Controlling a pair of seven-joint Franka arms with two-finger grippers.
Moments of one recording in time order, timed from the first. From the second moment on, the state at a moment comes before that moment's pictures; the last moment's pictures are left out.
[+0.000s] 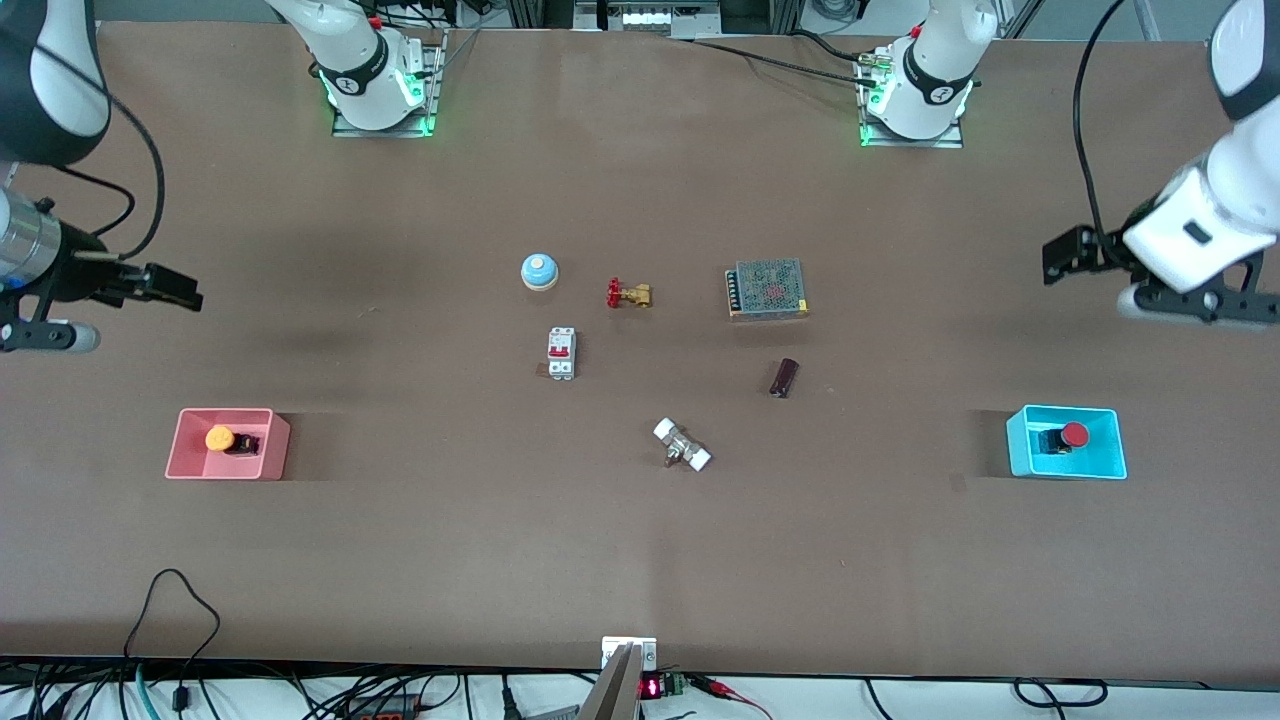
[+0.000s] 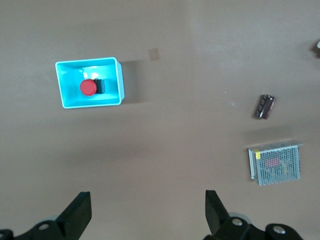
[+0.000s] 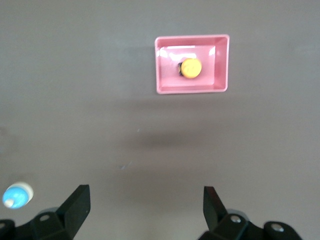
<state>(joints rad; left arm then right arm) -0.01 0.13 -0.04 -1.58 0.04 1.61 0.05 -0.10 0.17 0.03 -1.65 -0.03 1.74 -0.02</state>
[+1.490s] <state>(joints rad) 0.22 0.69 -0.01 -1.61 0.09 2.29 0.15 -0.17 0.58 0.03 -1.65 -0.14 2.30 -0.05</state>
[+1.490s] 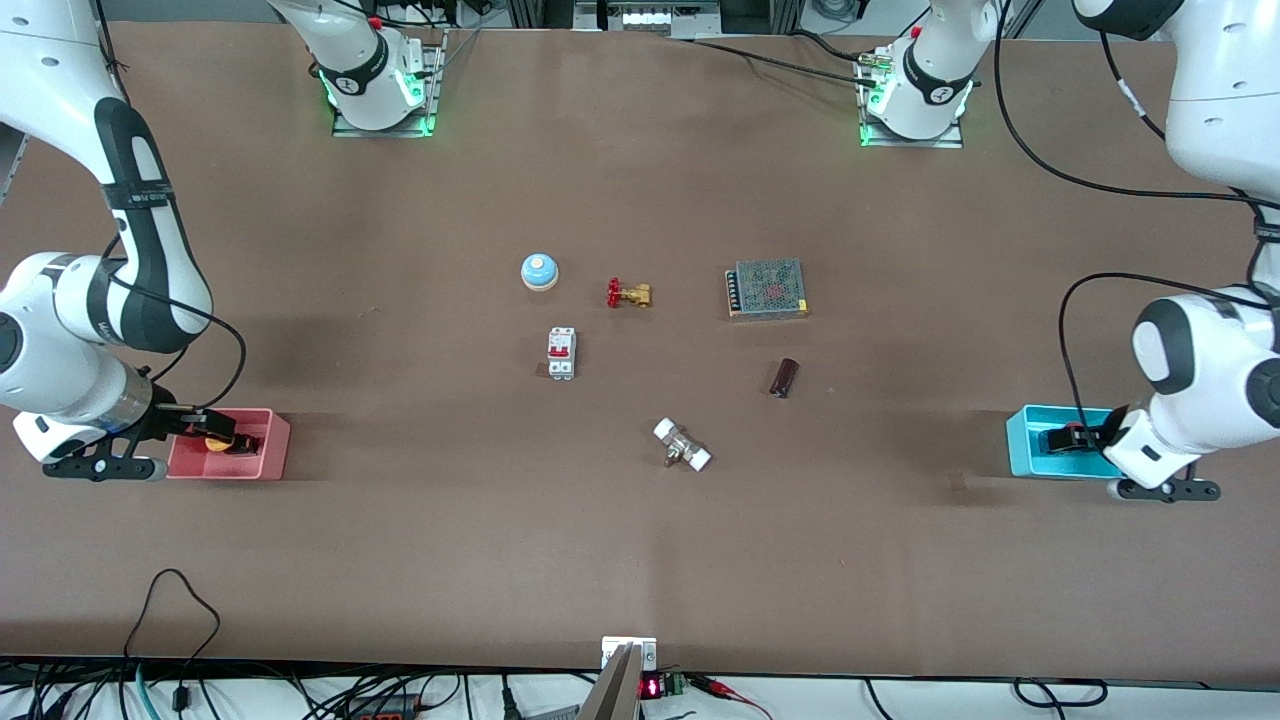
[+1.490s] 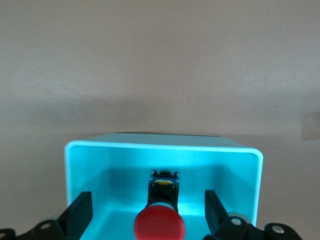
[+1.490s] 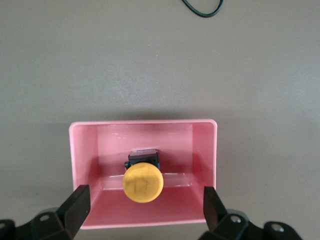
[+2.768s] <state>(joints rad) 0.22 0.68 -0.01 -1.63 0.09 2.31 0.21 -0.18 0.67 0.03 -1.65 -0.14 2.38 -0.14</state>
